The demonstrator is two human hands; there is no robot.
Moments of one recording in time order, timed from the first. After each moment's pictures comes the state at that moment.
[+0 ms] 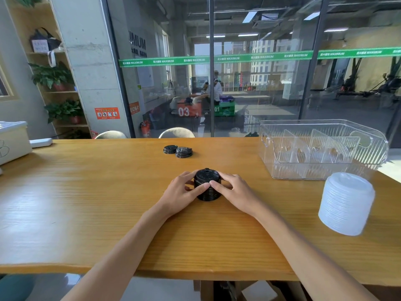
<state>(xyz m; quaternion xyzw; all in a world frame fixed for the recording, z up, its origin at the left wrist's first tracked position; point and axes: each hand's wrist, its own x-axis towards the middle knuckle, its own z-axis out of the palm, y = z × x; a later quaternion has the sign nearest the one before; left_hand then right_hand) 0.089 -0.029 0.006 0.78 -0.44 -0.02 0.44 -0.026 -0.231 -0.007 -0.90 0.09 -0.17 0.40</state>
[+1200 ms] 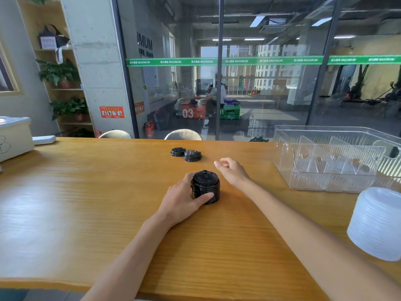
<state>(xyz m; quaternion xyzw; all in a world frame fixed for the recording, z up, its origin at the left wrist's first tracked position) 0.115 -0.019 -0.003 0.85 -0.38 0.06 0.36 0.089 -0.243 0.020 -0.87 0.18 -0.18 0.42</state>
